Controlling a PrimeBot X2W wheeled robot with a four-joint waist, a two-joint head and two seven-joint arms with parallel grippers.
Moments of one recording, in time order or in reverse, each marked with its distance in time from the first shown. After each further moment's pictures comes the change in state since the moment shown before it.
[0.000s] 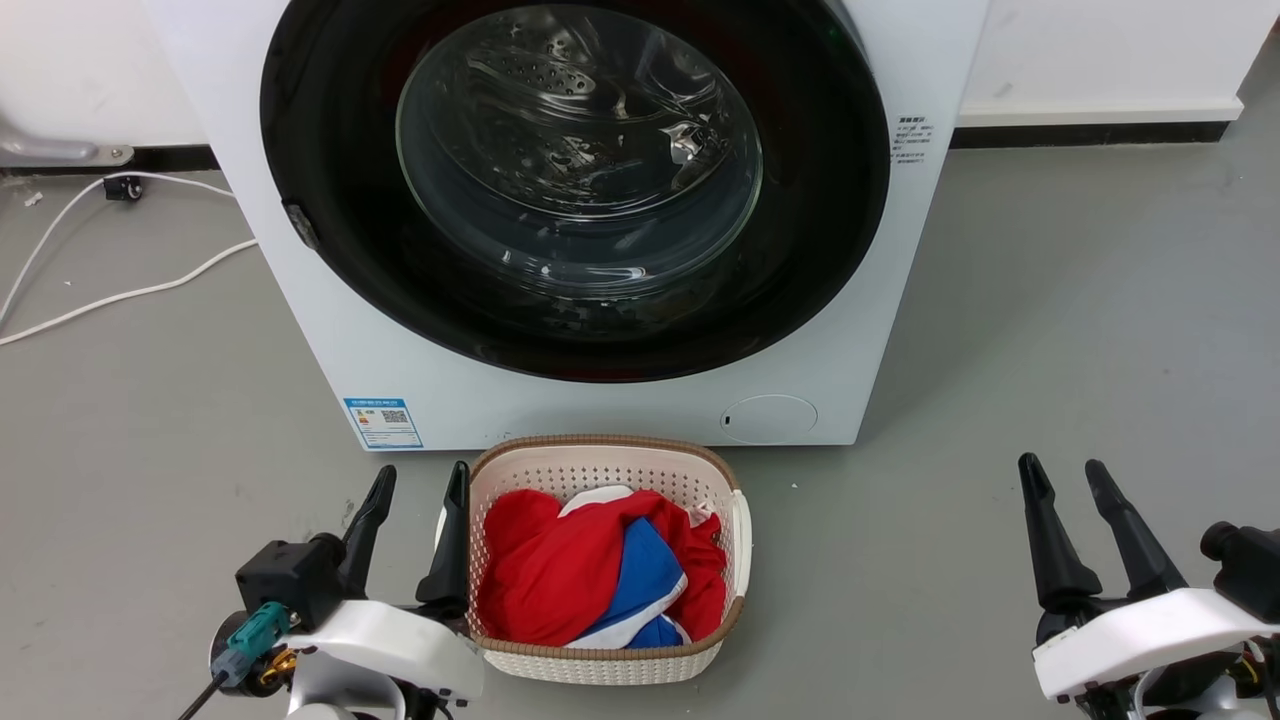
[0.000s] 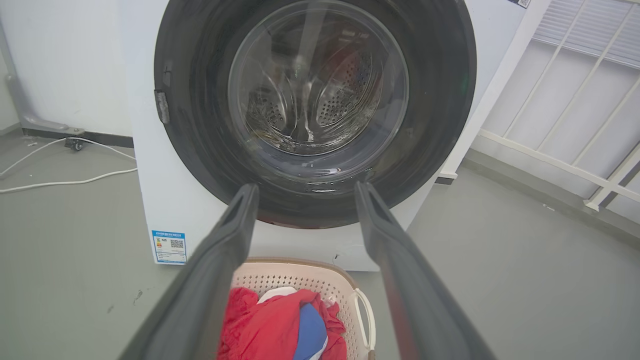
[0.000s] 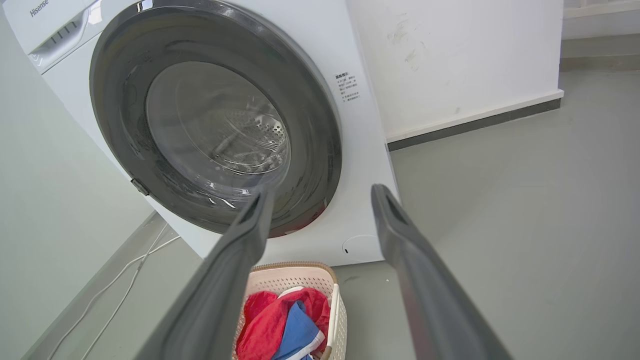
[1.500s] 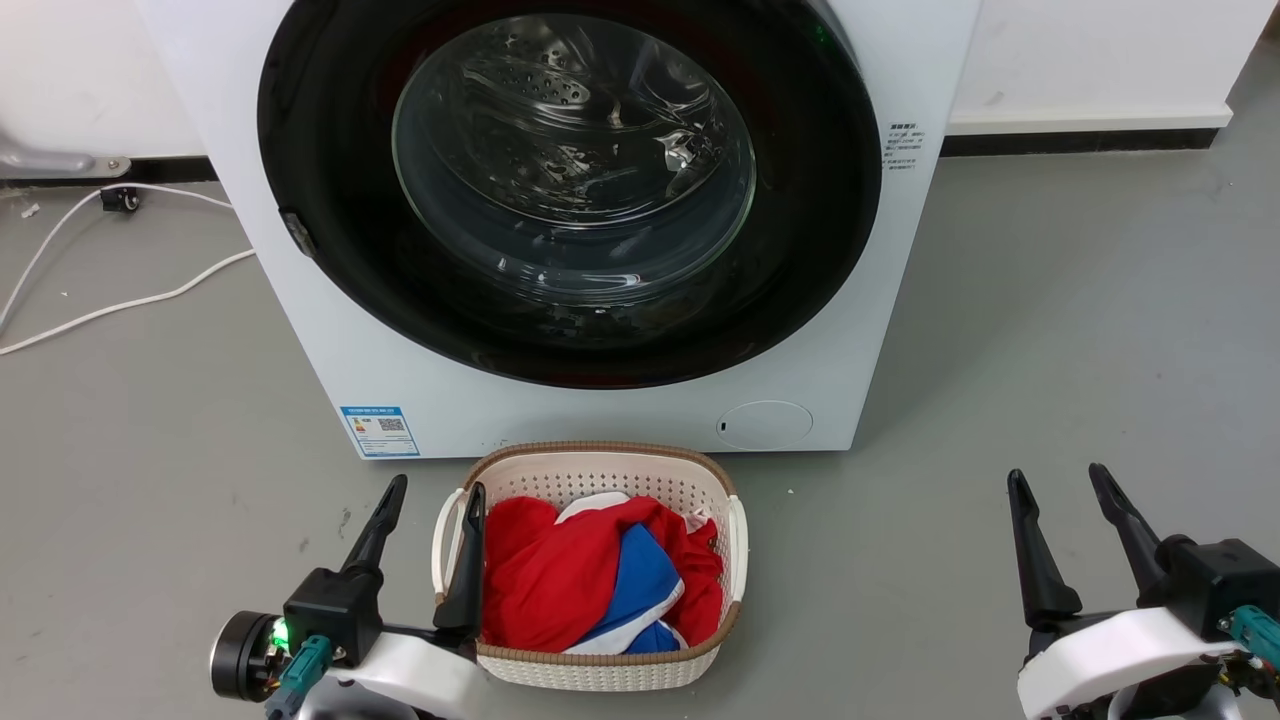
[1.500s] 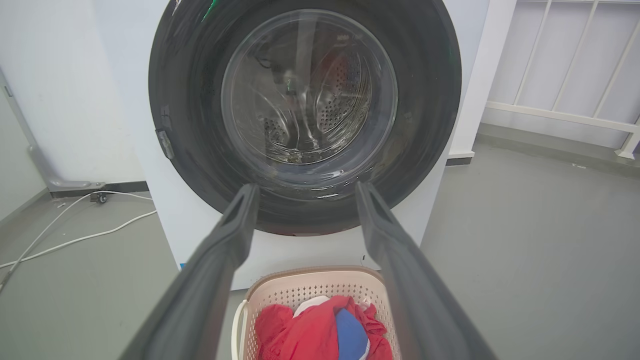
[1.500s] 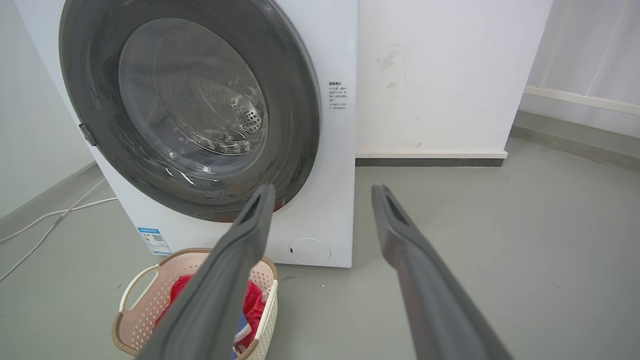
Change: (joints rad) left arm 0.019 -0.007 -0.002 0.034 0.235 0.003 -0.091; right arm 0.028 0.027 -0.009 -0.035 -0.341 0.001 -0.031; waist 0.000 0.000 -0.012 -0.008
